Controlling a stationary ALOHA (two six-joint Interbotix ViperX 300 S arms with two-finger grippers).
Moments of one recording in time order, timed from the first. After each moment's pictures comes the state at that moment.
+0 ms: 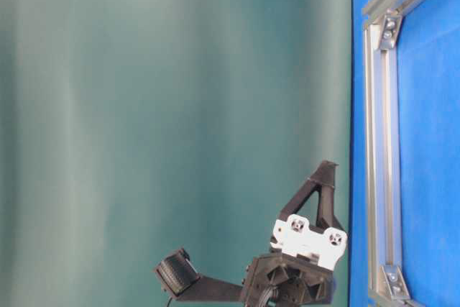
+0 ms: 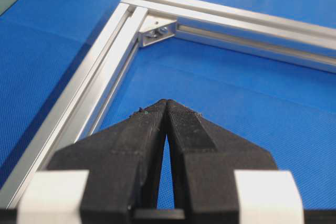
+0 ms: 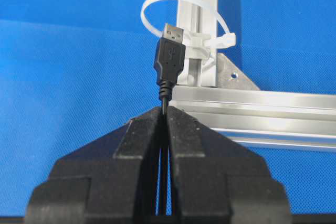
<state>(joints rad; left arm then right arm) 0.27 0.15 0.86 -0.08 -0.77 0.00 0.30 -0.47 1.40 0.32 -0.46 -0.02</state>
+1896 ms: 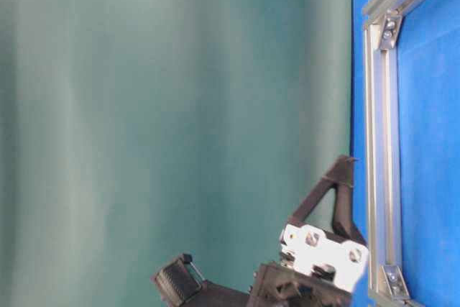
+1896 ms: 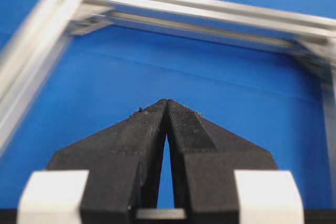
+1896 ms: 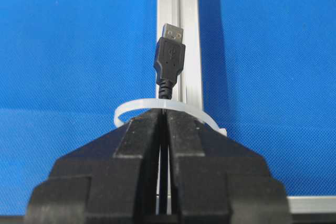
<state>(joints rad) 0.13 0.15 0.88 -0.08 -0.77 -0.03 0.27 -0.14 1.18 0.33 -0.60 -0.02</state>
